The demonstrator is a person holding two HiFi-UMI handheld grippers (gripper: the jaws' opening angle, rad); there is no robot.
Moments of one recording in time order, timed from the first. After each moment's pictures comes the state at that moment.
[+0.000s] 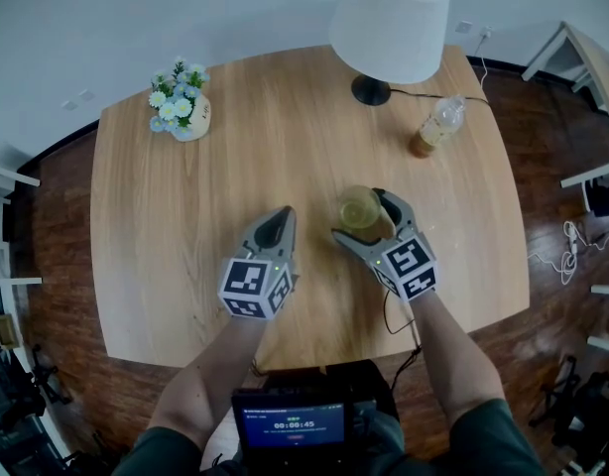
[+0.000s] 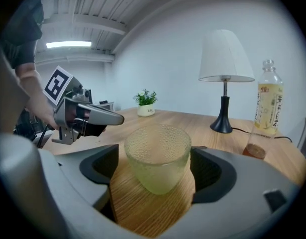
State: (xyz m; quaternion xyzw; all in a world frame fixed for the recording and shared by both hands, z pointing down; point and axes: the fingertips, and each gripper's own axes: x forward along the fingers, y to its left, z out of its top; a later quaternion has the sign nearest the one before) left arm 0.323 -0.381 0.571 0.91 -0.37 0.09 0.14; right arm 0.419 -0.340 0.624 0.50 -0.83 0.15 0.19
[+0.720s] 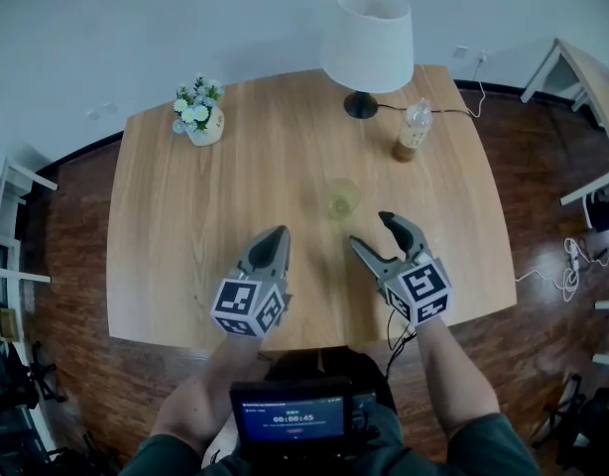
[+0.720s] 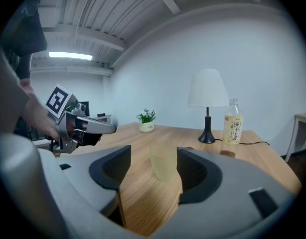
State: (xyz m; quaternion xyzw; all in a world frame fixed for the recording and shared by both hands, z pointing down) left arm 0.309 -0.300 0.512 0.91 -0.39 0.05 0.12; right arm 0.445 -0.254 0.550 0.53 -0.83 0.13 0.12
